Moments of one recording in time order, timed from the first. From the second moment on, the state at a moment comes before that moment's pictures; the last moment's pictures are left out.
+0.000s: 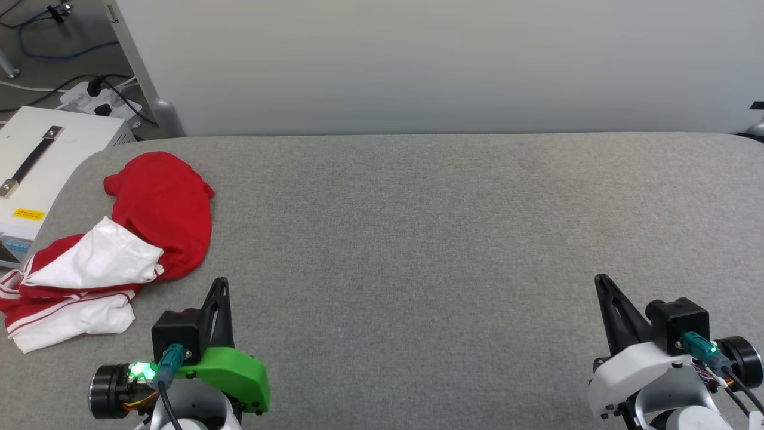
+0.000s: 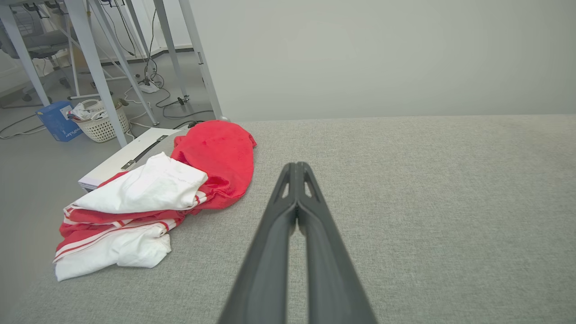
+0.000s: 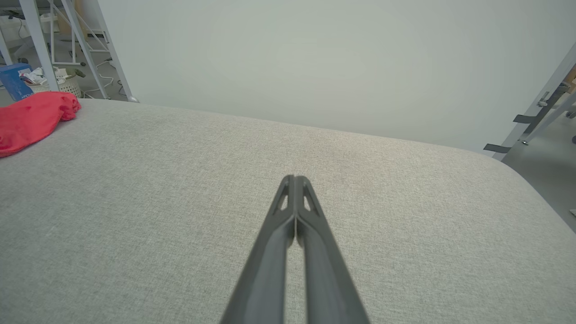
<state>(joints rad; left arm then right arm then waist) 0.01 0.05 0.00 0.00 -0.01 0.00 0.00 0.02 -0.05 0.00 0.00 0.01 0.13 0.00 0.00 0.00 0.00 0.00</state>
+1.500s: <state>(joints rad) 0.01 0.05 0.00 0.00 -0.02 0.01 -0.01 0.02 -0.05 0.00 0.00 0.02 0.13 -0.01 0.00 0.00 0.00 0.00</state>
